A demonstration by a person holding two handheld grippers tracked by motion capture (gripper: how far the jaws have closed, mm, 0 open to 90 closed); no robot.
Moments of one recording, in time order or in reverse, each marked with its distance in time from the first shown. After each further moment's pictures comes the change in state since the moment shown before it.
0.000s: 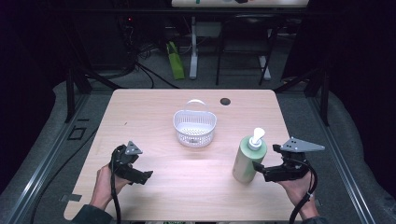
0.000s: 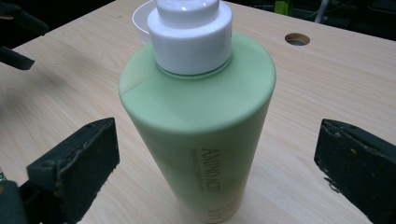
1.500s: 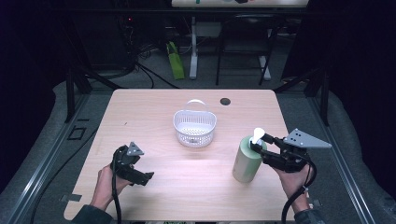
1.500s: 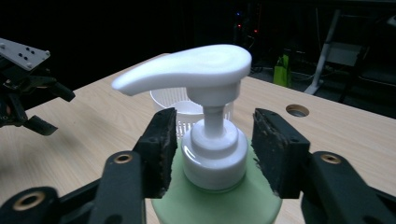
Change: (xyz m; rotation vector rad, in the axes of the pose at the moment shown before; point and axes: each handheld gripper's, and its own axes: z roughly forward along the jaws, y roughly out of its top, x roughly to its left) left arm -0.004 0.001 0.002 0.008 -0.009 0.016; right arm 0.009 0.027 -0.003 -0.245 0.028 -0.032
